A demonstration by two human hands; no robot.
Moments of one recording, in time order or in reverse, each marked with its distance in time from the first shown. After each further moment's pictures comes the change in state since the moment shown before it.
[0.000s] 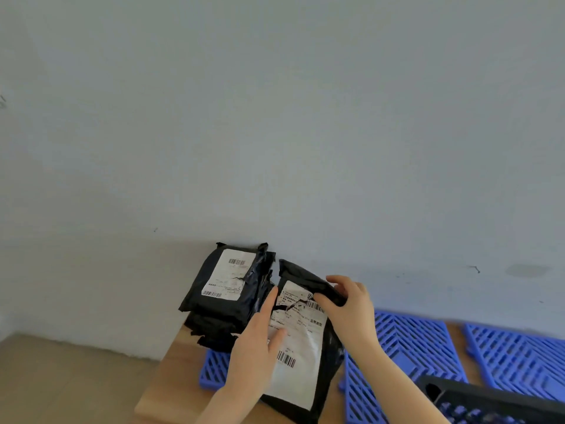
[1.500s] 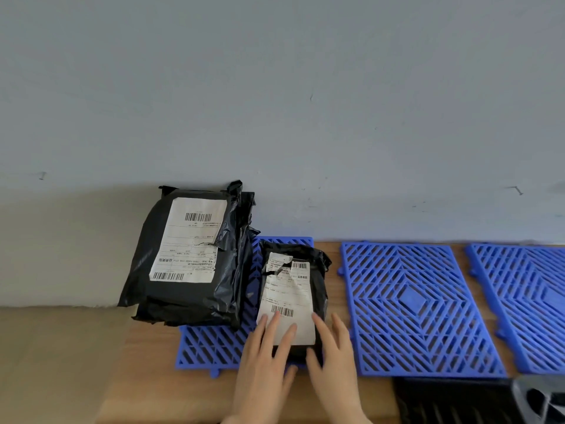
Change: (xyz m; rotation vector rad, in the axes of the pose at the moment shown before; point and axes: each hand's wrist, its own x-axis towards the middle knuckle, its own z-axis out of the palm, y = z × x) left_hand -0.002 -0.131 0.097 0.409 -0.516 0.203; right_hand -0.051 0.179 0.133 -0.333 -0.107 0.255
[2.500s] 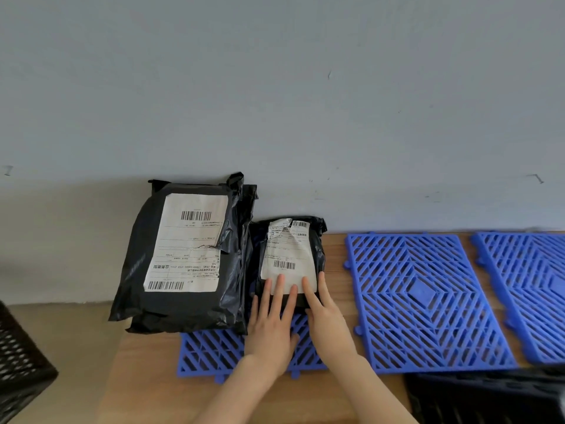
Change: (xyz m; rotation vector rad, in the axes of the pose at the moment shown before) left_hand 0.070 -0.038 0.023 0.139 -0.069 -0.021; right_hand 0.081 0.012 0.036 -0.284 -0.065 -0.172
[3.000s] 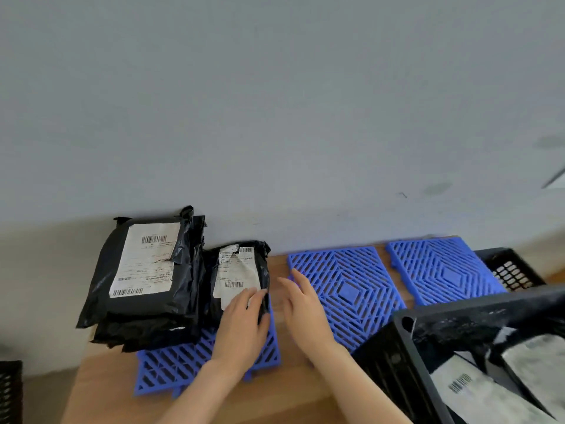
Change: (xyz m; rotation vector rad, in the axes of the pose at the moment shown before) left_hand -0.044 0.072 -0.091 -0.347 0.247 0.106; right_hand -0.066 -0.034 -0.134 0.108 0.211 0.005
